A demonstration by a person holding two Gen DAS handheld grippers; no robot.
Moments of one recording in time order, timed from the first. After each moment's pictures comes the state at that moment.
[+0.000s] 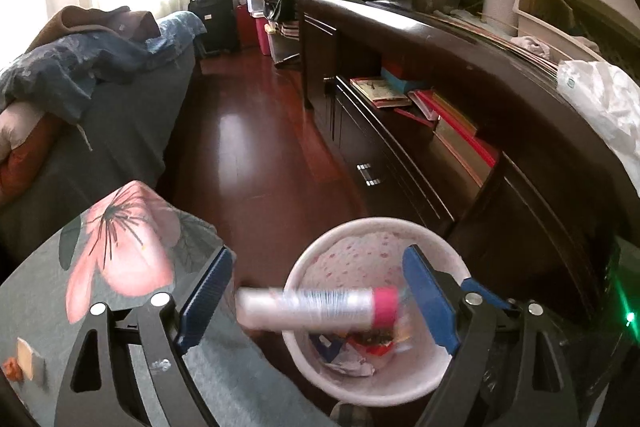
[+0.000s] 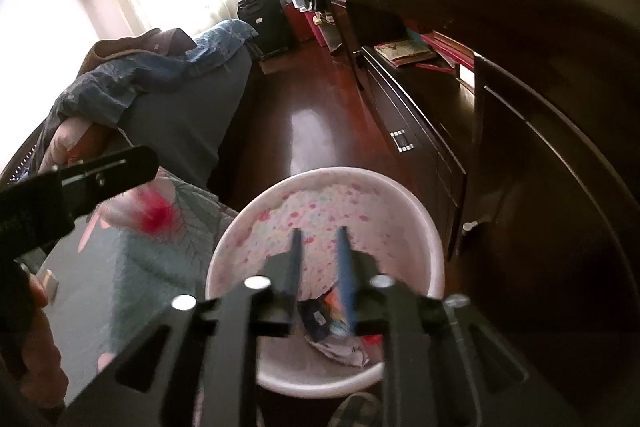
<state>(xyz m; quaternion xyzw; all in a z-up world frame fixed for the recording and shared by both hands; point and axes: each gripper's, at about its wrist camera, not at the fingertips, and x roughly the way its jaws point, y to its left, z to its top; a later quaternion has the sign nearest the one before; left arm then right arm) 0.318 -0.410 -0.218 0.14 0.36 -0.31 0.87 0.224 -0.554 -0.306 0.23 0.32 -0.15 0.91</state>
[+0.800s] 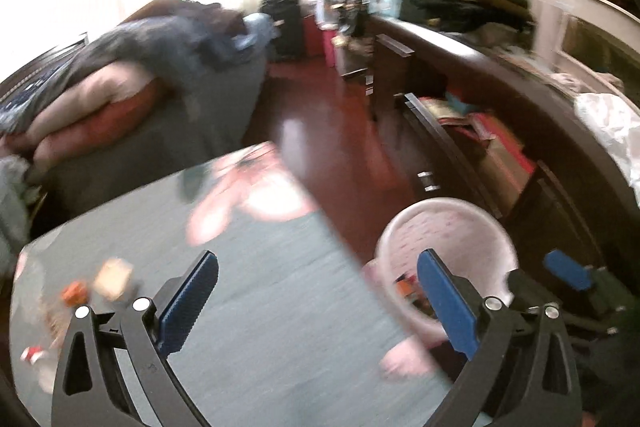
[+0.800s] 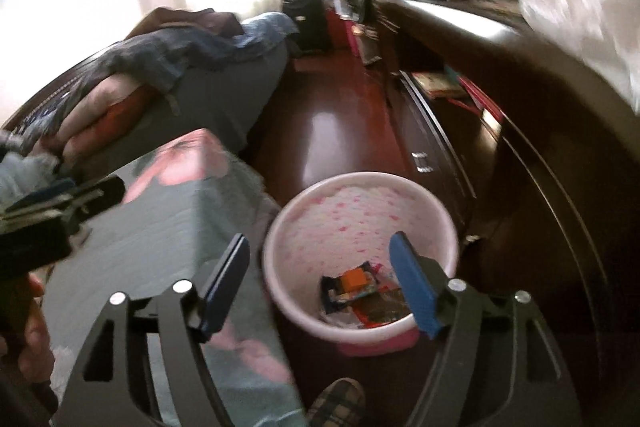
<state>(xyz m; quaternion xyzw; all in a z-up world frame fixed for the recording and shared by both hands) 0.274 -0.274 -0.190 0.10 0.35 -0.19 0.91 0.184 -0.462 -0.239 0.13 0.32 -0.09 0.93</state>
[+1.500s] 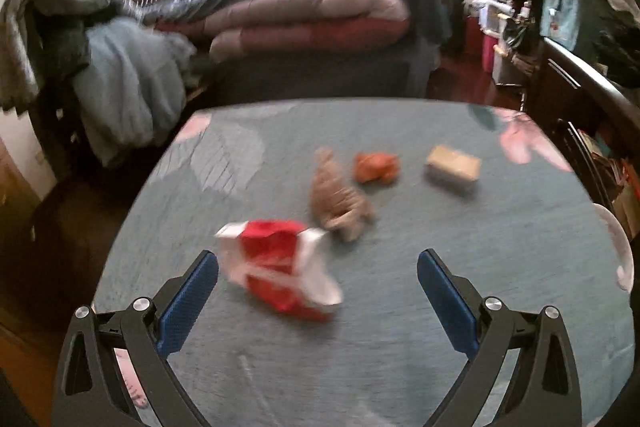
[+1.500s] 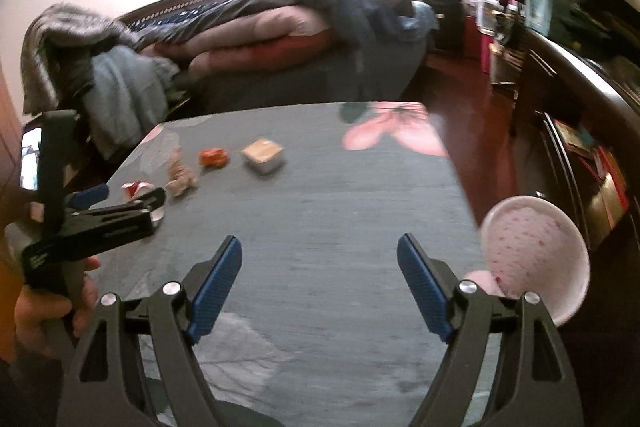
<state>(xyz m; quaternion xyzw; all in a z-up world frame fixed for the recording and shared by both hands) 0.265 -0.007 -0.229 0.02 0.39 0.04 0.92 0.207 -0.244 -0.210 0.02 0.36 0.10 0.93</state>
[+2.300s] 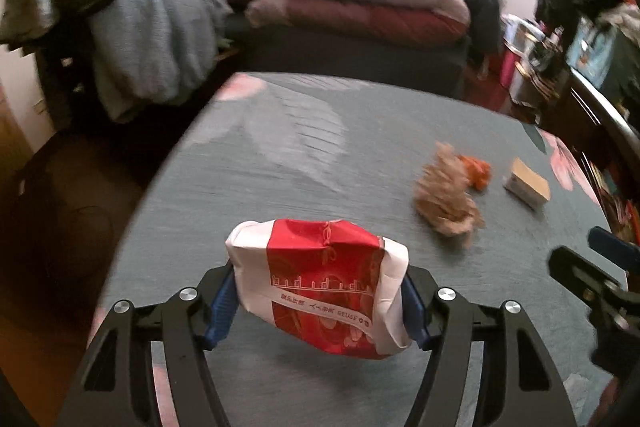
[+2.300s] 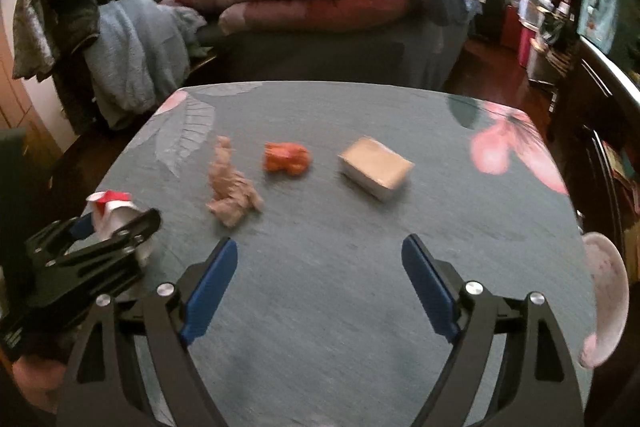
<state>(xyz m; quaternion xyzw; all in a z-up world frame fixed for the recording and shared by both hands) 0.270 0.078 -0.244 -0.05 0.40 0.07 0.91 0.305 -0.111 -0.238 -0.02 0.41 0.14 0.90</state>
